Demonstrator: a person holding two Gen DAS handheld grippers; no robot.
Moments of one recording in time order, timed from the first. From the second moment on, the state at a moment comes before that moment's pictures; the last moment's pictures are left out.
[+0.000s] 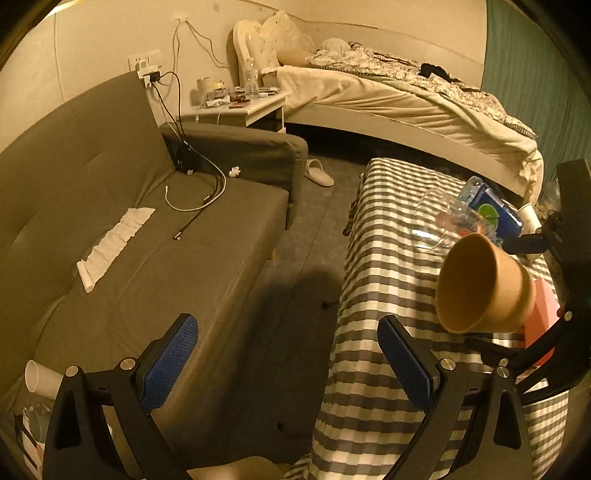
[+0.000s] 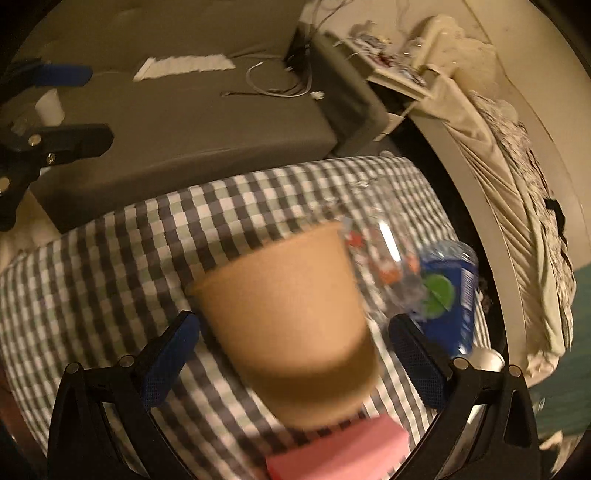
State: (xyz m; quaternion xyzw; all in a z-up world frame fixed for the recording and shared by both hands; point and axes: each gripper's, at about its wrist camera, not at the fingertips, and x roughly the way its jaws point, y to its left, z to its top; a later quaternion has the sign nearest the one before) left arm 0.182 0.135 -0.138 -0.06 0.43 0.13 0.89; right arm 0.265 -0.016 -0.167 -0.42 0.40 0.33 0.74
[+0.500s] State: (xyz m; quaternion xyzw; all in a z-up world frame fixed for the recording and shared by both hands) left arm 0.142 0.138 -0.101 -0.07 0.40 0.13 0.91; right arm 0.213 -0.020 -0.115 -0.38 0.40 0.28 0.78
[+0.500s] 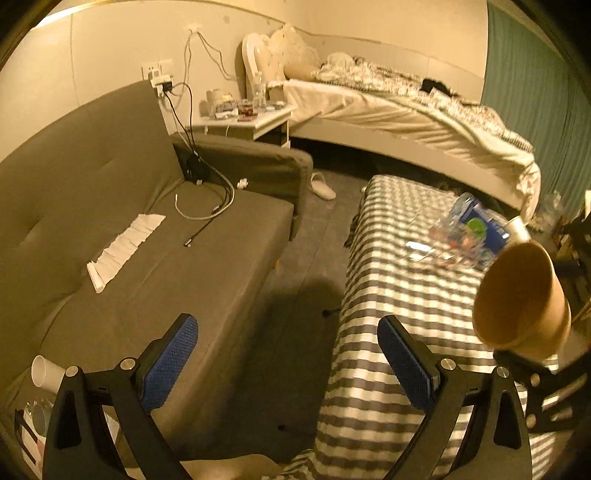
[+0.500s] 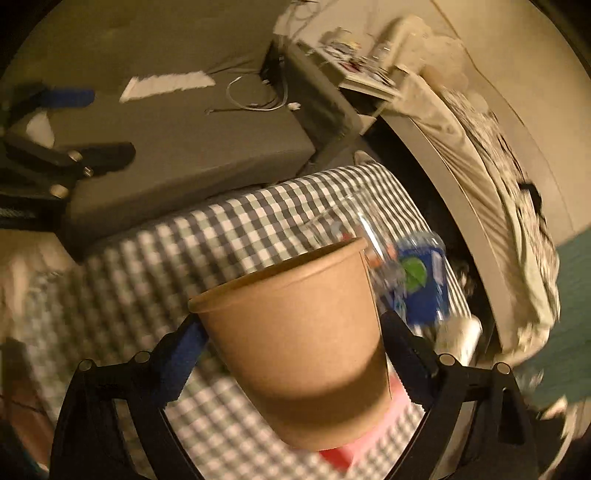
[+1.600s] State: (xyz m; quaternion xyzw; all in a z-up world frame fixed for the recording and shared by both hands) left arm 0.080 0.103 -0.102 -0.05 0.41 0.08 0.91; right arm 0.163 -0.145 -0.163 0.13 0.57 -0.02 0.81
